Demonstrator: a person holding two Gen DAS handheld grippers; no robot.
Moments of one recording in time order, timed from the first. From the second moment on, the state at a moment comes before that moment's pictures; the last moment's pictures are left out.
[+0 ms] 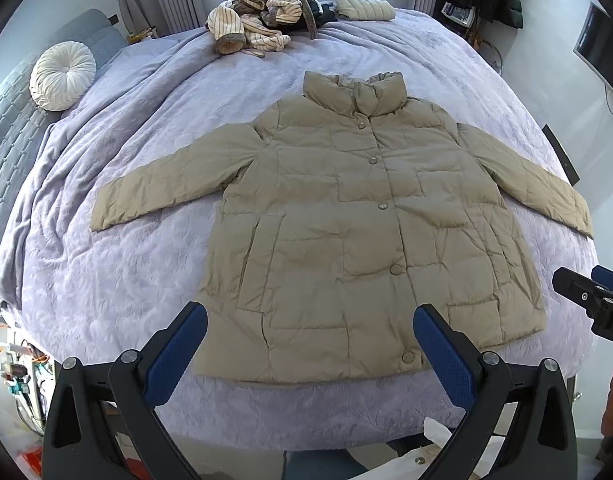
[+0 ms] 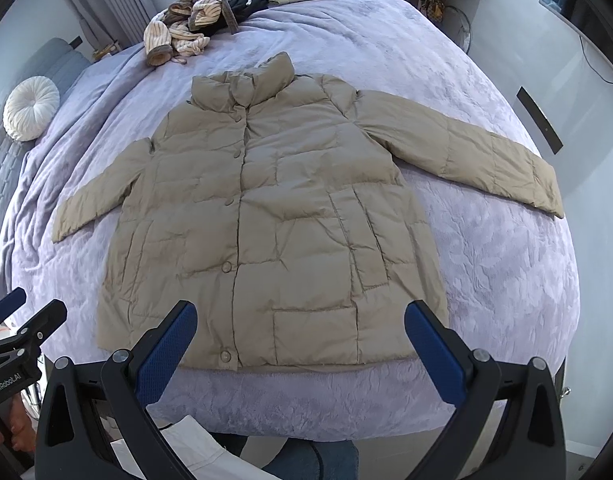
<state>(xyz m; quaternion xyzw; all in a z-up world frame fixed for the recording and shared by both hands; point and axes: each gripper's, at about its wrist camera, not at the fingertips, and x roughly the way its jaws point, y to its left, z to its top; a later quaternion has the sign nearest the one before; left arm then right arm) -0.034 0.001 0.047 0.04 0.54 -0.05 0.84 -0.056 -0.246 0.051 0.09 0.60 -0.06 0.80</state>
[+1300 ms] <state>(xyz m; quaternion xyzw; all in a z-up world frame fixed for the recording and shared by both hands) -0.042 0.009 0.047 0.04 0.54 -0.05 0.84 -0.067 -0.237 0.048 0.09 0.60 -0.05 0.80</state>
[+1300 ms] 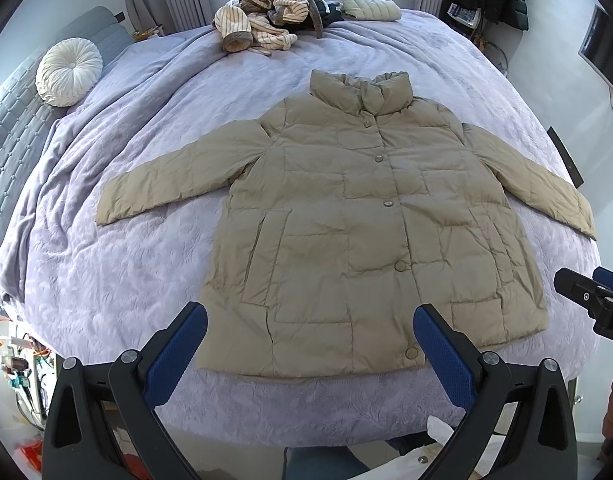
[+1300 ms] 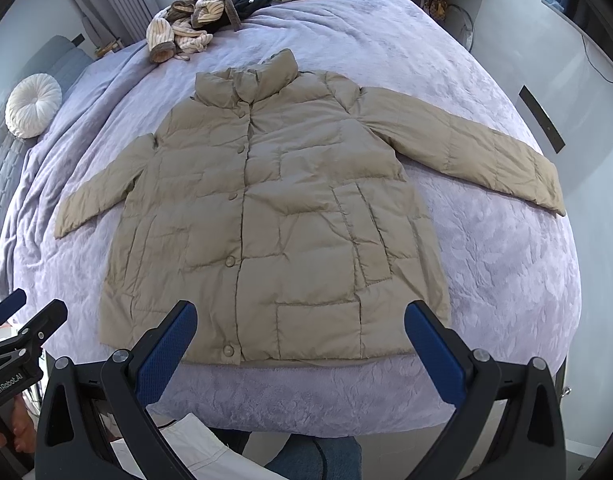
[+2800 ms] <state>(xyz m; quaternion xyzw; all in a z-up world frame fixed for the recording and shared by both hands) -0.033 0.007 0.036 0.04 0.56 -0.04 0.83 -0.057 -0.235 0.044 0.09 0.60 -0.05 0.79</state>
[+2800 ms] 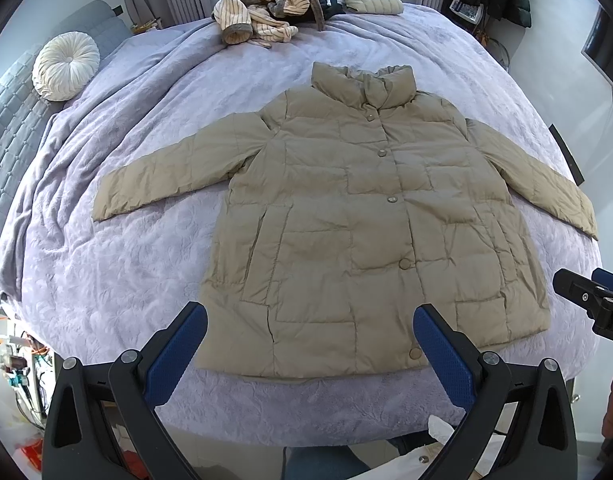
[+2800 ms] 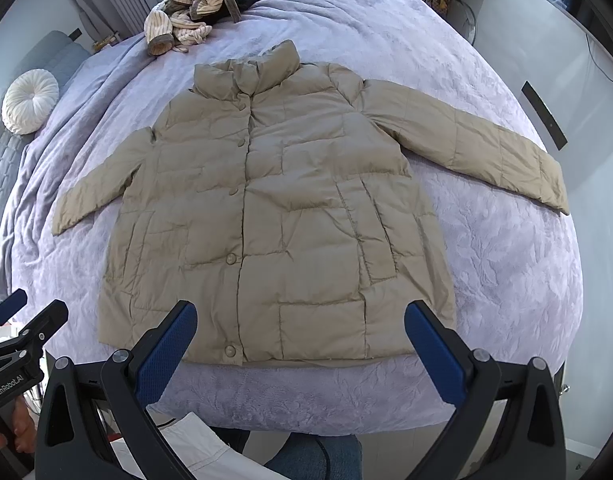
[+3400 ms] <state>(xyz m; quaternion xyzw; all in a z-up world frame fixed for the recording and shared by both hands) -0.004 0.071 0.018 -0.01 0.58 0.00 0.82 -0.035 -0.212 0.031 0.08 0.62 -0.05 0.78</state>
